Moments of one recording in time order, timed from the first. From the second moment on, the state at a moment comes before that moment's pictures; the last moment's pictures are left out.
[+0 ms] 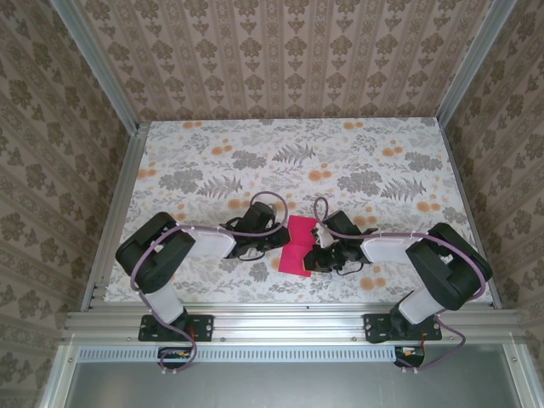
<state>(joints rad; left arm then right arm) -0.83 1.71 0.69 0.22 0.22 -0.94 0.59 1.54 0.53 -0.10 -0.58 0.64</state>
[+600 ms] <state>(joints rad) -0.91 1.57 0.71 0.15 0.24 -0.92 0.59 1.54 0.53 -0.10 -0.58 0.64</state>
